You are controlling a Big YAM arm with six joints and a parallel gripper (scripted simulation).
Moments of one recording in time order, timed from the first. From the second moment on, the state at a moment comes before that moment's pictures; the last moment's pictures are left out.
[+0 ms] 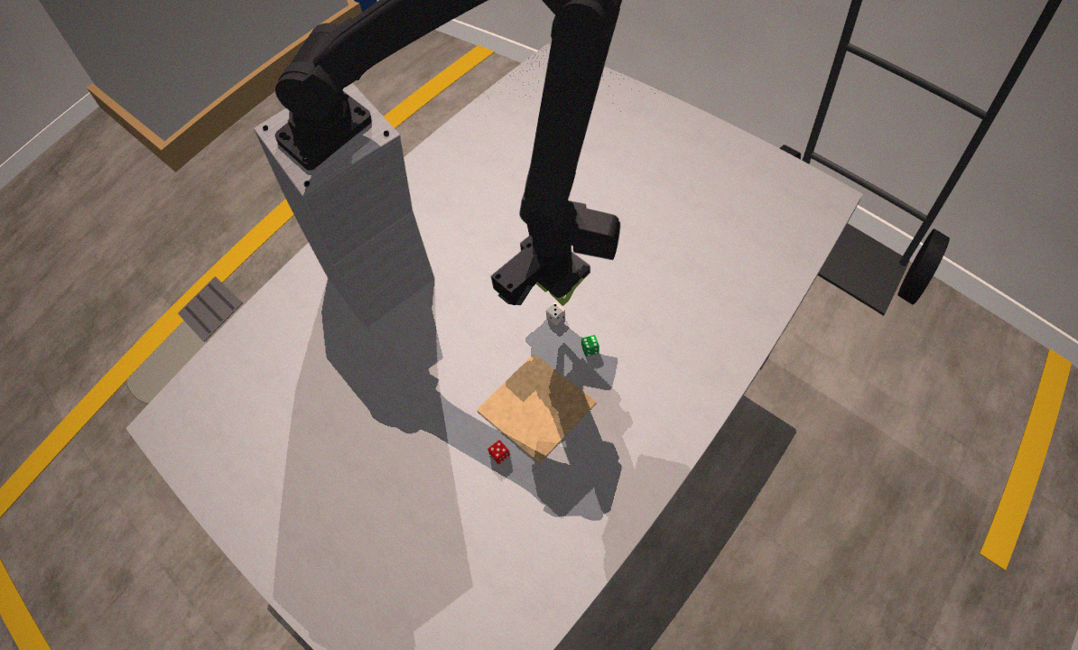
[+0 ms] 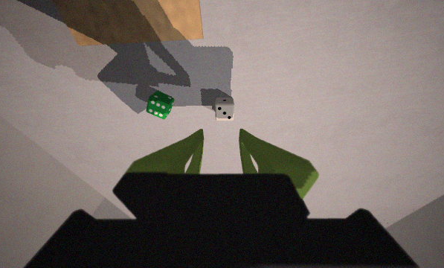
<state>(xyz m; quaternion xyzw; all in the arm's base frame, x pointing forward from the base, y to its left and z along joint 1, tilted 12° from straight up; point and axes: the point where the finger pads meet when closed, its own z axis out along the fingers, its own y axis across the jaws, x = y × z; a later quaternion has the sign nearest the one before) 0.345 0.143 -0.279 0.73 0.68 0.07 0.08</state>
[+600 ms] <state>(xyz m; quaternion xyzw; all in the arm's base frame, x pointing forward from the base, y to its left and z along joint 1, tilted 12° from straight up) 0.349 0.143 -0.304 0.73 0.68 0.07 0.08</state>
